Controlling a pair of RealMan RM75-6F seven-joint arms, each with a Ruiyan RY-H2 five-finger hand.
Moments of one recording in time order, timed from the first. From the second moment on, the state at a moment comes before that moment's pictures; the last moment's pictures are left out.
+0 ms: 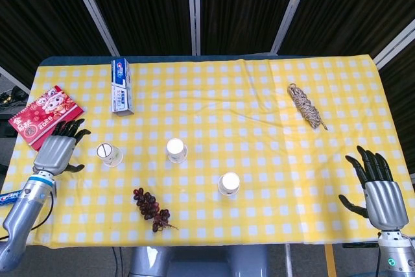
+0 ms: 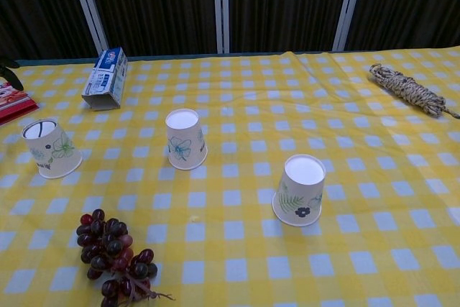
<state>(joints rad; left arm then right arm) -0.44 -1.21 -0.16 -1.57 1.19 0.98 0.31 0.07 -1.16 0.06 -1.60 -1.57 1.55 -0.01</state>
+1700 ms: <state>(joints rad) -0.64 -1.20 -0.23 -1.74 1.07 0.98 0.39 0.06 -1.14 0.09 -1.60 -1.52 1.55 0.06</state>
